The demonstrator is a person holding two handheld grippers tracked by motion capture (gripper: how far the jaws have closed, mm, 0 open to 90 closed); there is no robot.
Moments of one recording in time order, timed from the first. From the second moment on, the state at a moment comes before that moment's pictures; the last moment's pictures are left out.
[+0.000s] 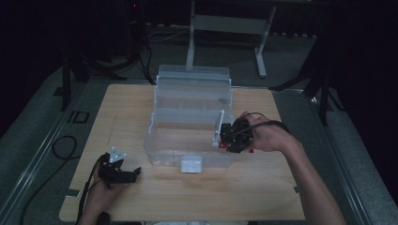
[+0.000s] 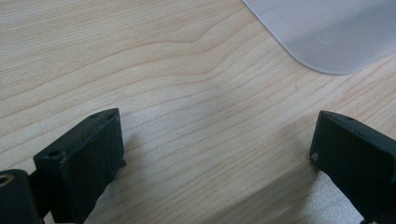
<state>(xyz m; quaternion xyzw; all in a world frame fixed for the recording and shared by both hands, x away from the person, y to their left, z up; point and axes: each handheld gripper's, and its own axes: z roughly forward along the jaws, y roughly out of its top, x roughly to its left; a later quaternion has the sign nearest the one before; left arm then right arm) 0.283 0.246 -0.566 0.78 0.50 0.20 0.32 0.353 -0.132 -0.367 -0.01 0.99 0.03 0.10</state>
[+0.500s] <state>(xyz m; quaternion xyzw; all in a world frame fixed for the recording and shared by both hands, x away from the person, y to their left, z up) 0.283 0.246 -0.566 0.78 0.50 0.20 0.32 0.360 -0.120 -0.371 -0.02 1.00 0.03 0.09</state>
